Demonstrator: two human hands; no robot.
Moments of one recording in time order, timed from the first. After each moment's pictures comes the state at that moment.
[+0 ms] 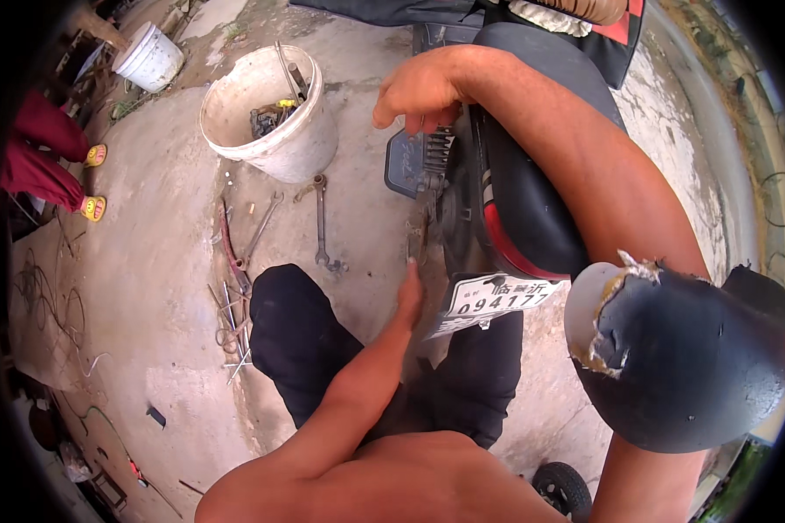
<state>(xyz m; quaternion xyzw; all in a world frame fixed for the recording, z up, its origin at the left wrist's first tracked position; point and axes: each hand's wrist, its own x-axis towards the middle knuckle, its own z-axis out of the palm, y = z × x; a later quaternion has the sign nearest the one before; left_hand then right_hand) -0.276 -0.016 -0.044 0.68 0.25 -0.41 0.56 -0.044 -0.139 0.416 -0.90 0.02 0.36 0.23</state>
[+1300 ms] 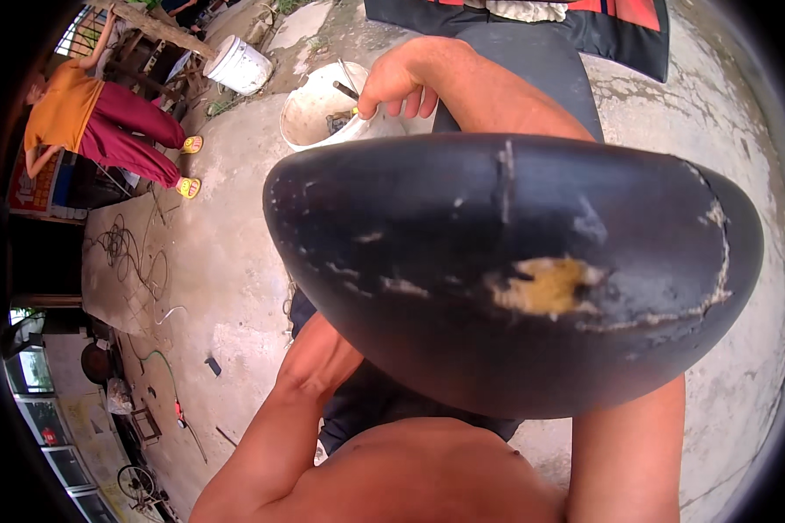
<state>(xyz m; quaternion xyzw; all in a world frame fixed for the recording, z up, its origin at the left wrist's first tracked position) -0.201 -0.066 0.200 0.52 0.22 -0.46 0.68 -0.046 -0.166 0.425 -0.90 -0.06 0.34 0.28</state>
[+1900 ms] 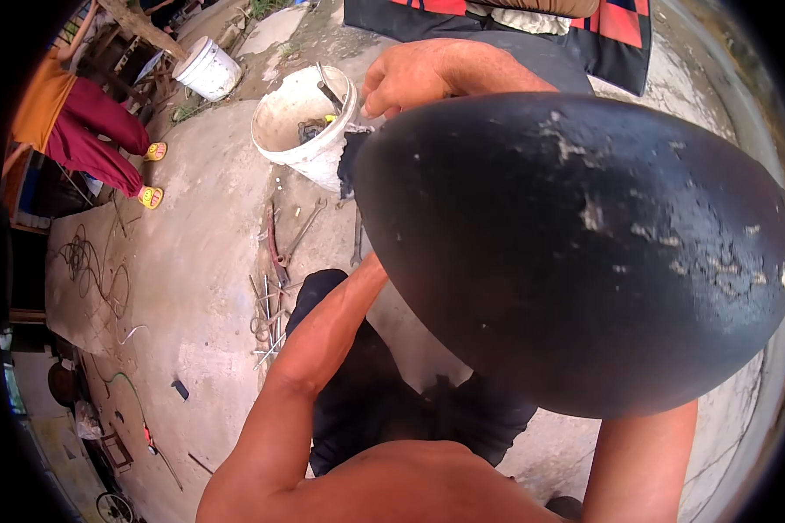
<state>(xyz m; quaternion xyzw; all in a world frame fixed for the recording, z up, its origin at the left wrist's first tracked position) -0.166 -0.014 0.215 0.83 -0.18 -0.10 0.51 -0.089 -0.160 0.453 -0.93 -0.14 0.20 0.27</state>
